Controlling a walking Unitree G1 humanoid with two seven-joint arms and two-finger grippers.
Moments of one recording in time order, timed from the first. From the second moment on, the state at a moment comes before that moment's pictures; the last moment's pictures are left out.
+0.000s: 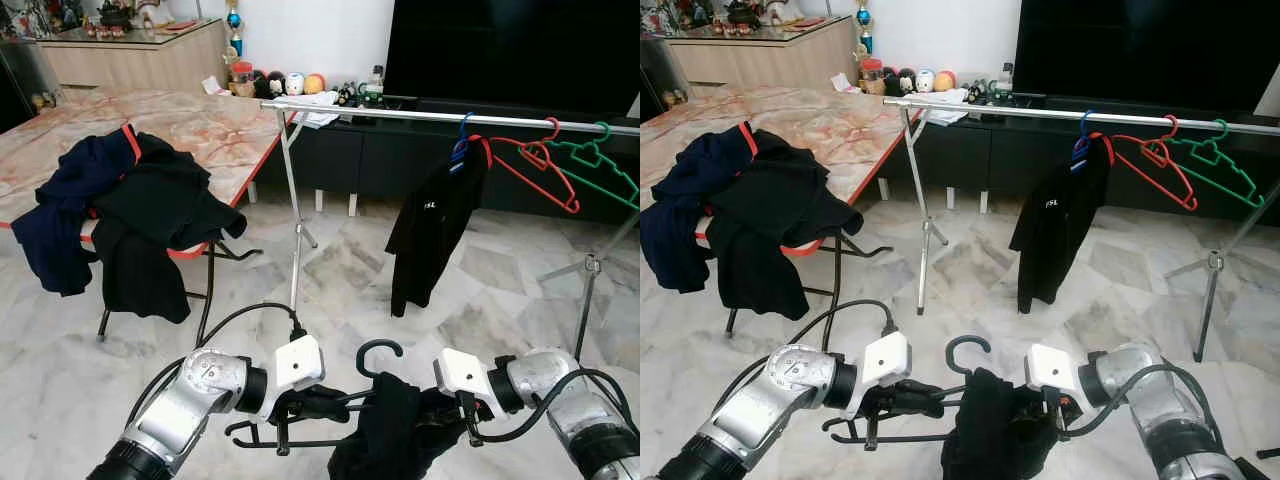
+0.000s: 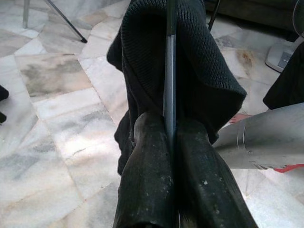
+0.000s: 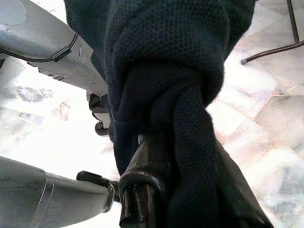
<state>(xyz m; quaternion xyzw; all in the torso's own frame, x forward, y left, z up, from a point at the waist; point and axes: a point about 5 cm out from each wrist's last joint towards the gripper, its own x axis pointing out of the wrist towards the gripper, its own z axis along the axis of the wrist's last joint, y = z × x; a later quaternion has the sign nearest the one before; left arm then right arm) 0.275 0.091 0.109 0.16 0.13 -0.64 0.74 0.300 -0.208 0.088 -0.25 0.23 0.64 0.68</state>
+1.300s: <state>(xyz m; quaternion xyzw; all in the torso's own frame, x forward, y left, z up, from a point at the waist) 0.280 0.096 0.109 0.16 0.13 -0.63 0.75 0.302 -0.196 0.082 -0.24 0.22 0.64 0.70</state>
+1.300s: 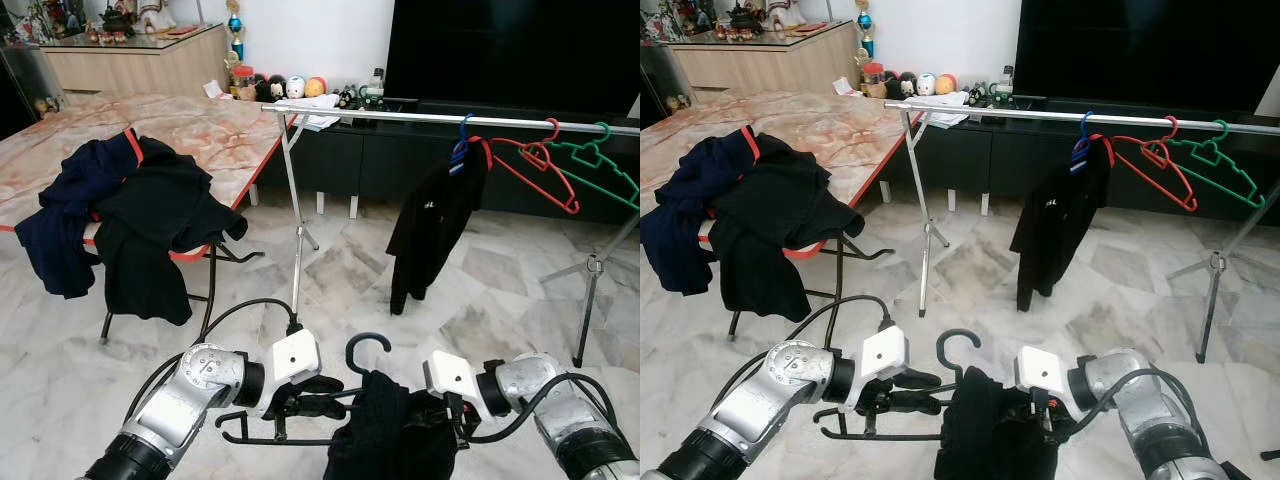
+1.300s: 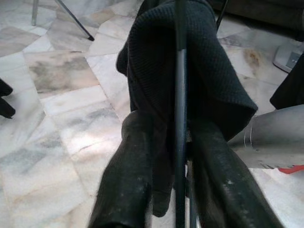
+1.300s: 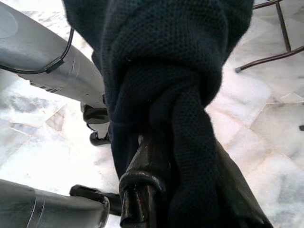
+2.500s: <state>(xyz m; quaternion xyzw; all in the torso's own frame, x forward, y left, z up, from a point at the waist) 0.283 0.164 0.092 0.08 0.10 -0.38 0.91 0.357 -0.201 0.110 -0.24 0.17 0.35 0.89</state>
